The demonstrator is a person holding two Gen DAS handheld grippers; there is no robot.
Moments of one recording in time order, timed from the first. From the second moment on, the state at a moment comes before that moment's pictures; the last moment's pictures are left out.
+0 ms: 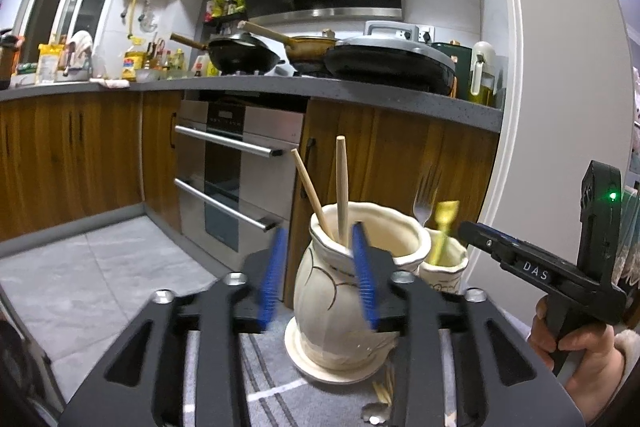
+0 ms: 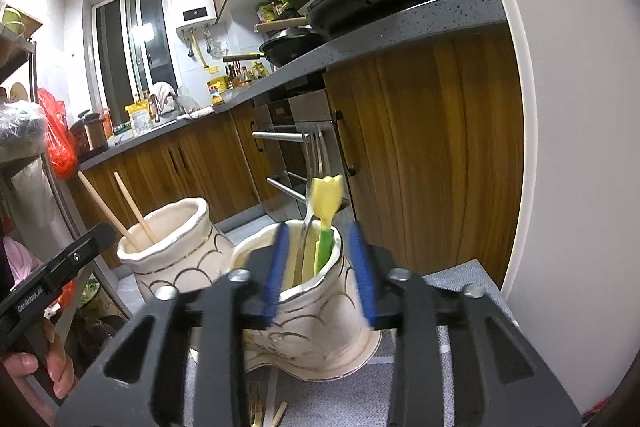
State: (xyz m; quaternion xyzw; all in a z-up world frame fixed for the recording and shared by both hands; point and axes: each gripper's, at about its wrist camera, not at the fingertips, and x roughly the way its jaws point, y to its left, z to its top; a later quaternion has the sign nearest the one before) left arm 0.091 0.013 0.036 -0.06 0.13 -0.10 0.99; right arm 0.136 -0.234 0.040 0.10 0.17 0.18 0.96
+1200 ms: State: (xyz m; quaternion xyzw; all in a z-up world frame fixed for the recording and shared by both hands) left arm 0.027 0.033 -0.001 -0.03 0.20 -0.05 0.98; right arm 0.069 -0.256 0.027 0.11 0.20 0.16 0.96
